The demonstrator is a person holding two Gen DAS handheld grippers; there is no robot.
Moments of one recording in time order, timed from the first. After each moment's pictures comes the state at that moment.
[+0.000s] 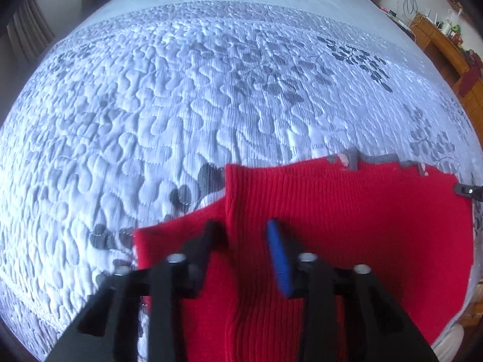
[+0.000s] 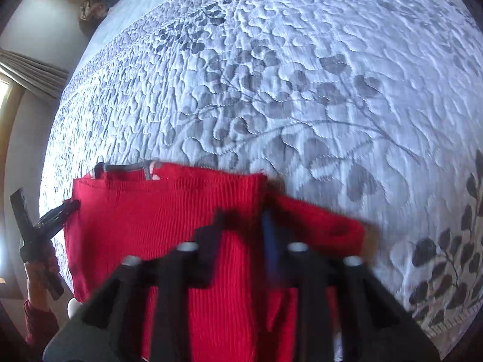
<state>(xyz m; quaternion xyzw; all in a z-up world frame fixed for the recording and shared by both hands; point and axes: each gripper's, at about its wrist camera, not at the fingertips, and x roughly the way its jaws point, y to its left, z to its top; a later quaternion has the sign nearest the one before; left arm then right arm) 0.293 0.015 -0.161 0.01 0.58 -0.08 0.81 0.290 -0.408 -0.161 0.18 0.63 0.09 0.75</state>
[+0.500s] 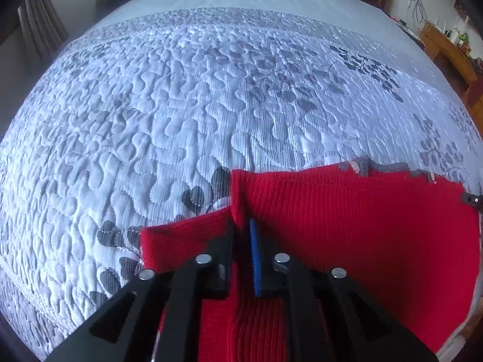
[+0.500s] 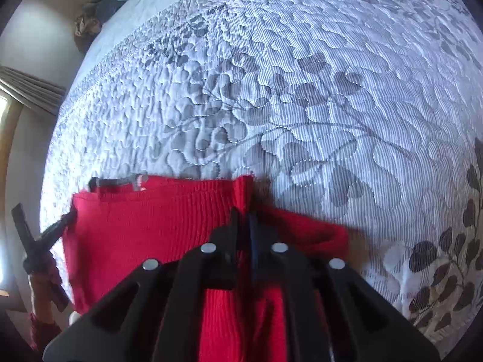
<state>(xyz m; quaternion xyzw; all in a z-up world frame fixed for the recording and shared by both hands) 0.286 0.020 -0.157 0.01 0.56 -0.05 0.82 0.279 -0.427 -0.165 0.20 0.61 0.05 0.76</state>
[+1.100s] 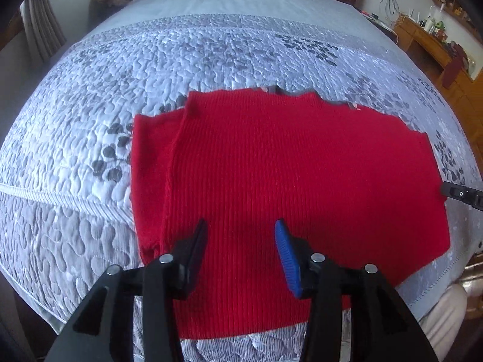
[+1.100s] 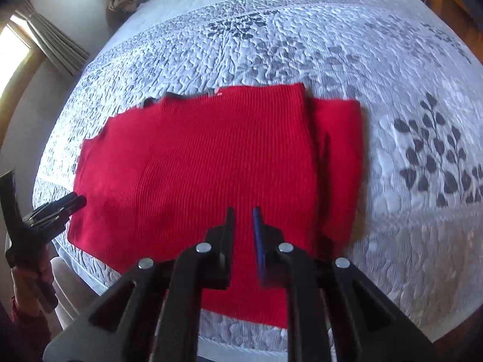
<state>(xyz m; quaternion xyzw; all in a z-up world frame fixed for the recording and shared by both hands) 0.138 -0.017 -0.118 0.02 0.55 -0.09 0.83 0.131 -0.344 -0.108 0.12 0.58 0.07 0.80</state>
